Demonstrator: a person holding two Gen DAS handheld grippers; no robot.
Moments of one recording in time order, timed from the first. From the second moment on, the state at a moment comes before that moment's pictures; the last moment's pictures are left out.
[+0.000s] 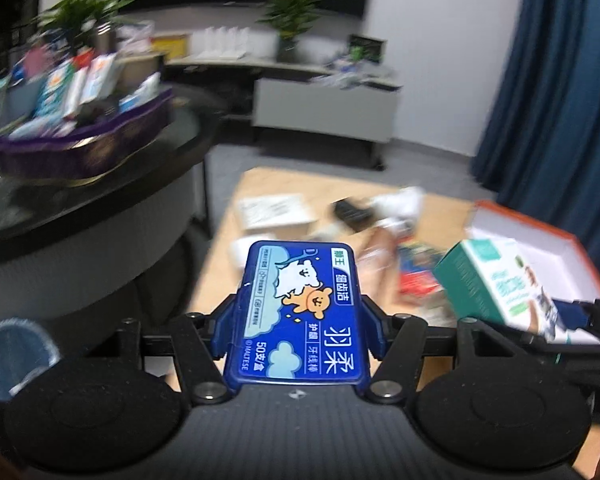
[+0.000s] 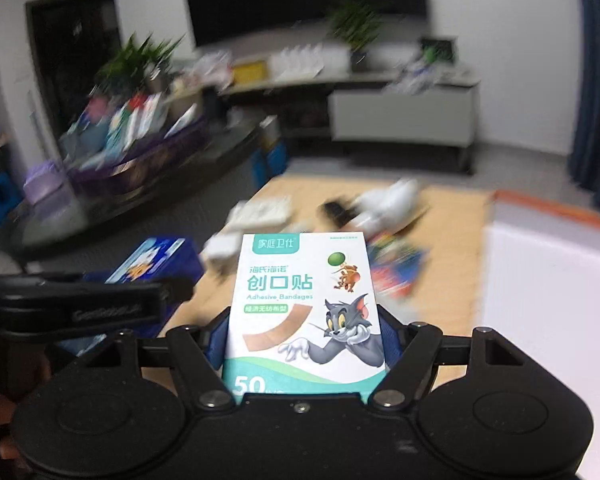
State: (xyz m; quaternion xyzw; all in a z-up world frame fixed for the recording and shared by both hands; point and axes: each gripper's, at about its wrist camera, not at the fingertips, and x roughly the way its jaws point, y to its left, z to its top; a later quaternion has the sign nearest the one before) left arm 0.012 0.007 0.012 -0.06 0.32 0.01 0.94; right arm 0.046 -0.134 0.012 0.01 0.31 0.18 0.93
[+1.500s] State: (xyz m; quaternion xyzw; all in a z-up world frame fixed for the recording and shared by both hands) left arm 0.204 -0.203 -0.015 0.00 0.40 -0.15 0.90; right arm 0.193 -0.361 -0.014 0.06 0.37 -0.03 0.93
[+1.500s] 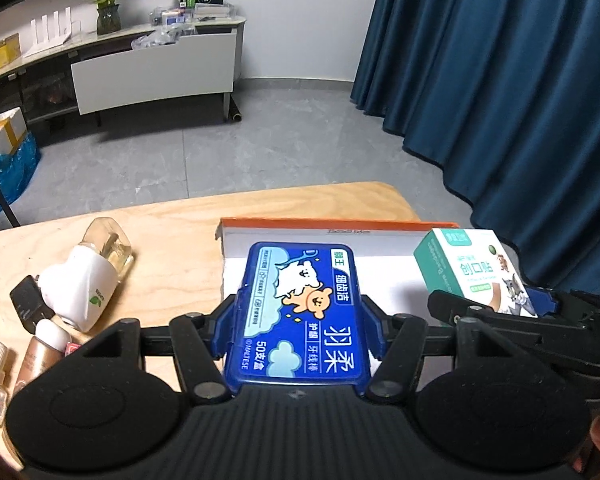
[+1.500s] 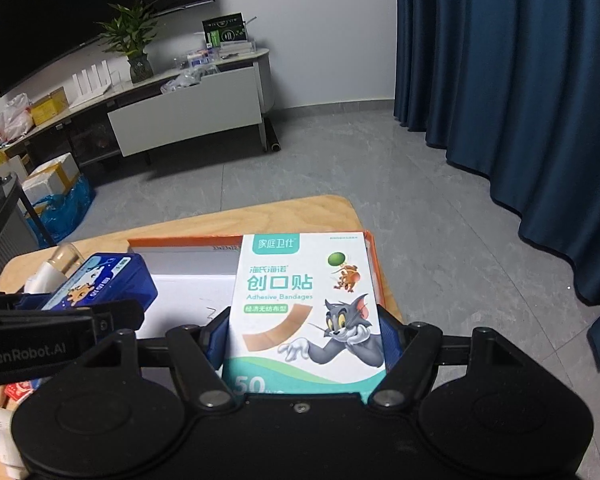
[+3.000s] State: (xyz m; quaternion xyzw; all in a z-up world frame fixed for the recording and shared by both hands) left arm 0.217 -0.212 -0.028 -0.02 0.43 -0.14 0.89; right arm 0.214 -0.357 -0.023 0.05 0.38 -0.05 0.92
